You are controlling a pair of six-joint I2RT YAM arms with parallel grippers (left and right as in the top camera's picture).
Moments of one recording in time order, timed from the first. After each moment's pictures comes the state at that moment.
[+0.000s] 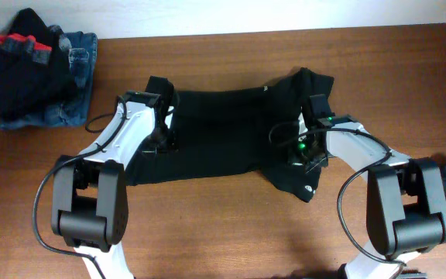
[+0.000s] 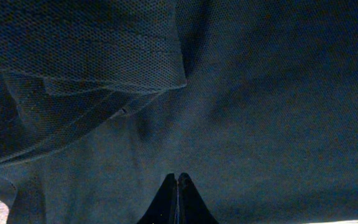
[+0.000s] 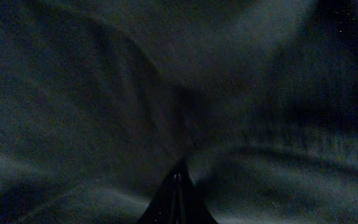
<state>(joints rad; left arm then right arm) -0.23 2.00 1.45 -0.99 -0.02 -0.16 0.13 1.84 1.06 -0.71 -0.15 0.27</state>
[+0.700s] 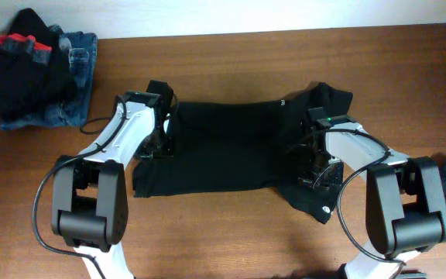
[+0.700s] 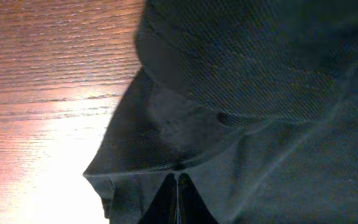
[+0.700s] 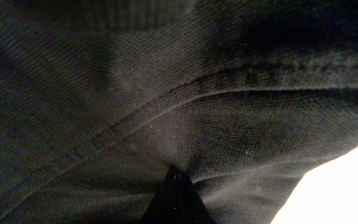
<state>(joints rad) -0.23 2.00 1.45 -1.09 -0.10 -0.17 0.13 1.84 1.06 -0.99 0.06 0.44</state>
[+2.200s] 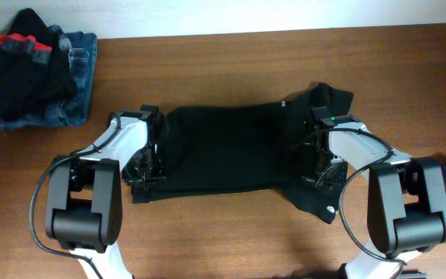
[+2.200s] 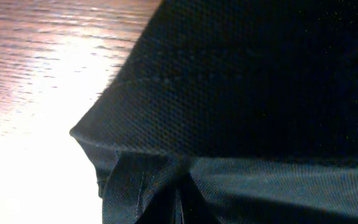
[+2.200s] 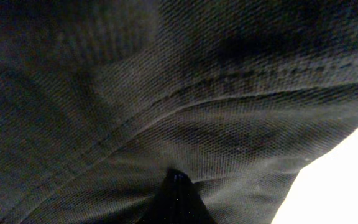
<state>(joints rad) -0.17 1.99 1.25 -1.11 -0.11 -0.26 0.10 1.84 1.06 -0.99 0.09 0.45</state>
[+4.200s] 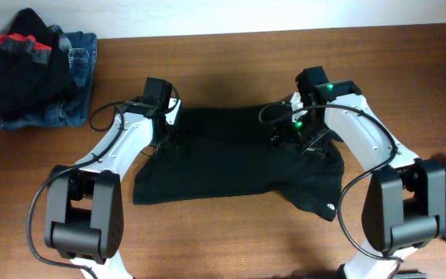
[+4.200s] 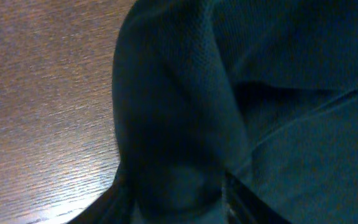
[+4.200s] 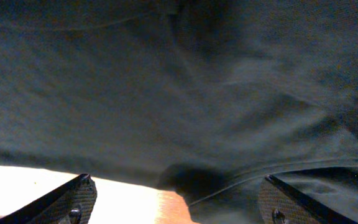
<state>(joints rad) -0.23 1.92 1.32 -0.70 0.02 -0.01 0.17 1.86 1.41 -1.09 -0.30 0.27</state>
